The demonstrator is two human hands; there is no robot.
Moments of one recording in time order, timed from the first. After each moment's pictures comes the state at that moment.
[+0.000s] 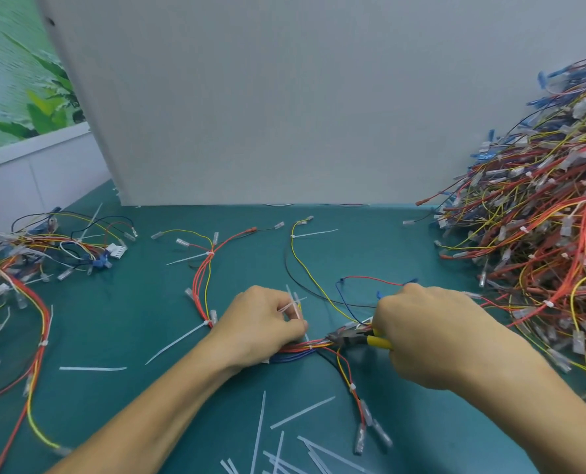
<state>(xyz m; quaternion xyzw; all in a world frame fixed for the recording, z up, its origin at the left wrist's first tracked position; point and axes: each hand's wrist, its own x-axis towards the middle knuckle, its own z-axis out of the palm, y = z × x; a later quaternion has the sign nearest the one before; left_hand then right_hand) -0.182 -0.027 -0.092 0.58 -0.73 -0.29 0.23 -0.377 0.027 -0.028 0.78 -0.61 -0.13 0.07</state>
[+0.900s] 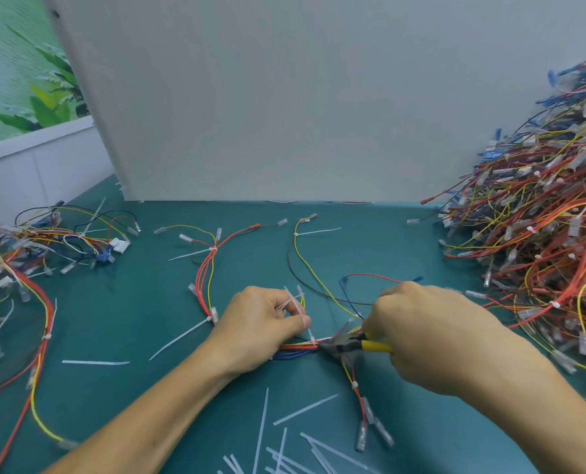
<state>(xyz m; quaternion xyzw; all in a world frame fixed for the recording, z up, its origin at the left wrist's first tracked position) -0.177 -0.017 -0.097 0.55 -0.70 -0.34 0.30 -0.375 0.026 -0.031 0.81 -0.57 -0.11 0.05</state>
